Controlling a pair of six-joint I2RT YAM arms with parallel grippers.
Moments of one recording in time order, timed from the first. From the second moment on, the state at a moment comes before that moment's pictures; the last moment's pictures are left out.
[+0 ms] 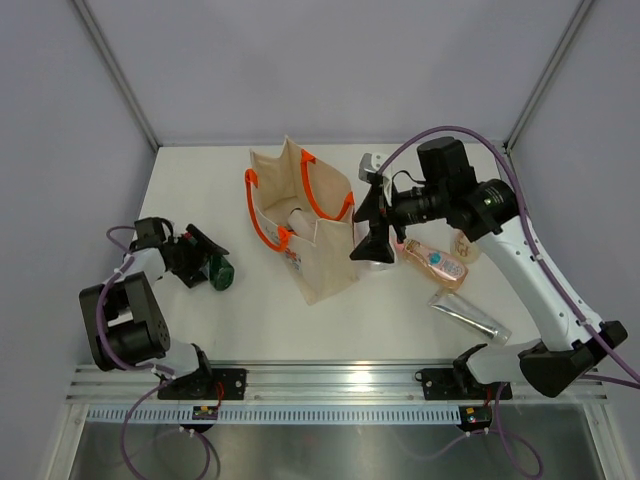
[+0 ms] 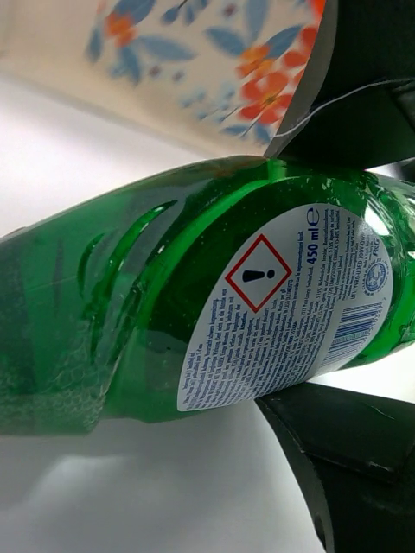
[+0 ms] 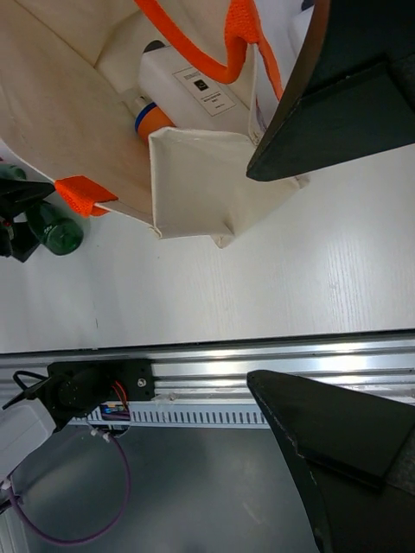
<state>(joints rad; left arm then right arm) 0.35 1.46 0.73 -0.36 0.47 -0.57 0.54 1.32 1.59 -0.94 -0.86 -0.41</state>
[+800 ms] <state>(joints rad) -0.03 0.89 0.85 -0.20 0.59 -0.91 0.56 1.38 1.73 -0.96 -0.81 -0.39</state>
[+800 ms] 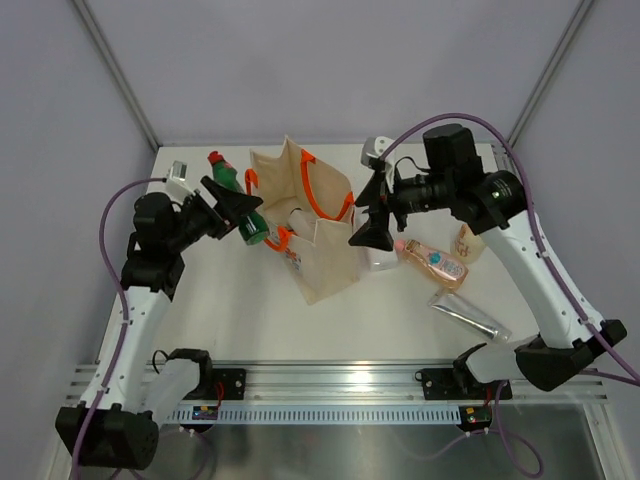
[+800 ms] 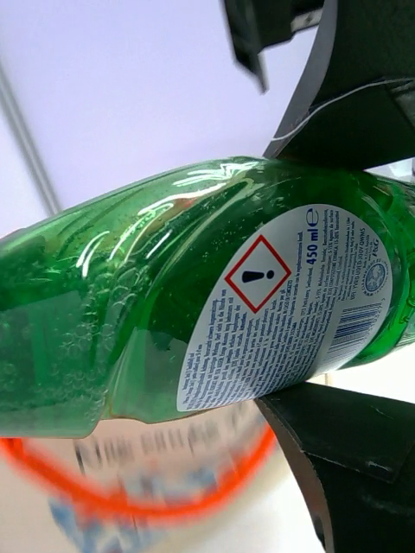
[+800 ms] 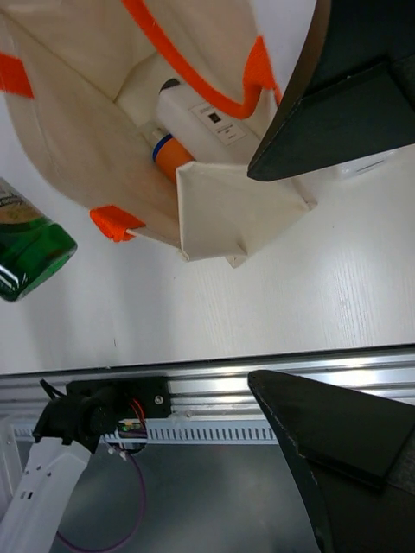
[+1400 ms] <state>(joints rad) -0.45 1.46 1.35 -0.37 0.11 -0.73 0.36 1.15 1.54 -0.94 -0.80 -0.35</state>
